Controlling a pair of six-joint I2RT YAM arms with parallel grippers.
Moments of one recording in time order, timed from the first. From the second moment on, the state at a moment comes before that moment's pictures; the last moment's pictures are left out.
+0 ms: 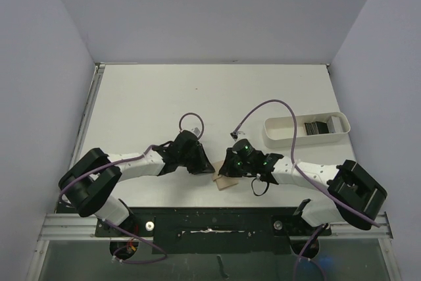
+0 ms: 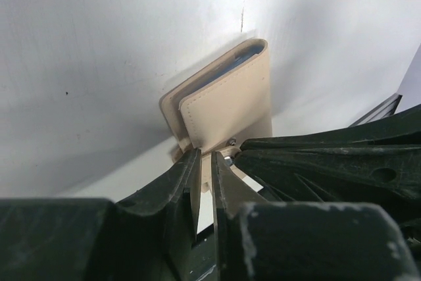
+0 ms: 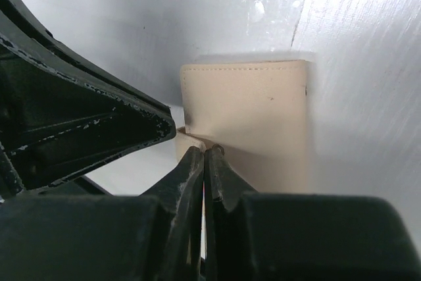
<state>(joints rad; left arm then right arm) -0.81 1.52 0.66 0.03 0.22 -1.07 0.87 1.35 0.58 -0.05 -0.04 0.81</state>
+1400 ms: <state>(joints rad) -0.83 1.56 0.67 0.07 0.27 -1.07 0.86 1.33 0.57 -0.07 0.01 0.75</state>
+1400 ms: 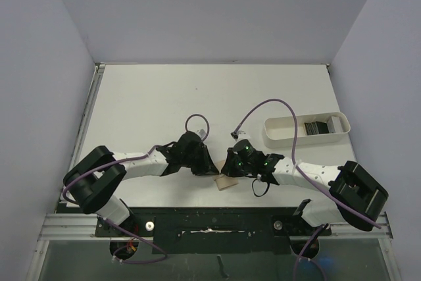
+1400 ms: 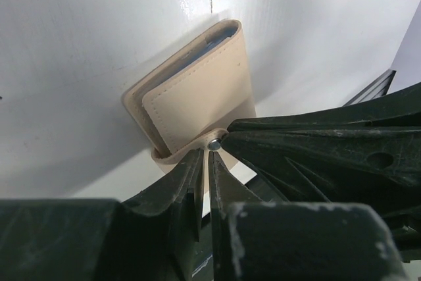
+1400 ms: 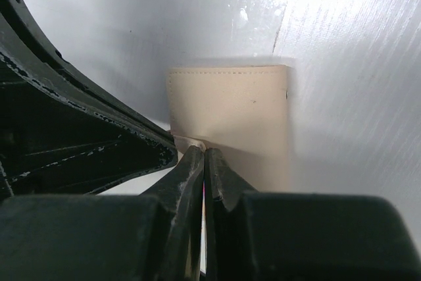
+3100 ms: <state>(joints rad) -0.86 1.62 0.74 0.05 0.26 -1.05 0.85 1.36 0.54 -0.01 0.00 0.75</state>
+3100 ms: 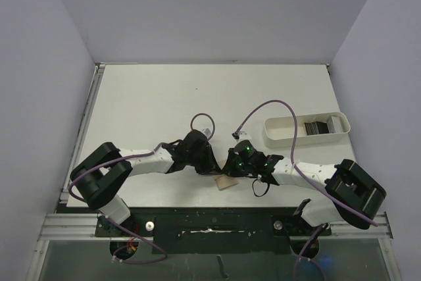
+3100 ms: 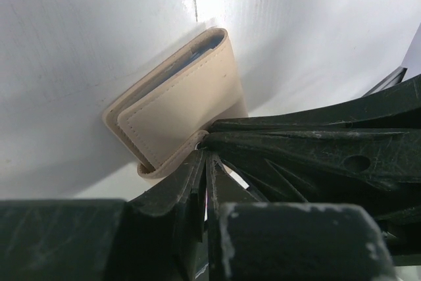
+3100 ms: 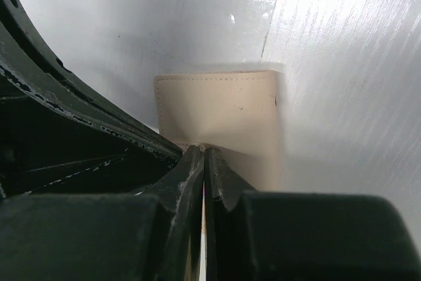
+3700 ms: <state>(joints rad) -0.89 1.62 0.77 -0.02 0.21 -1.01 0.85 1.36 0.54 -0.01 0.00 0.75</state>
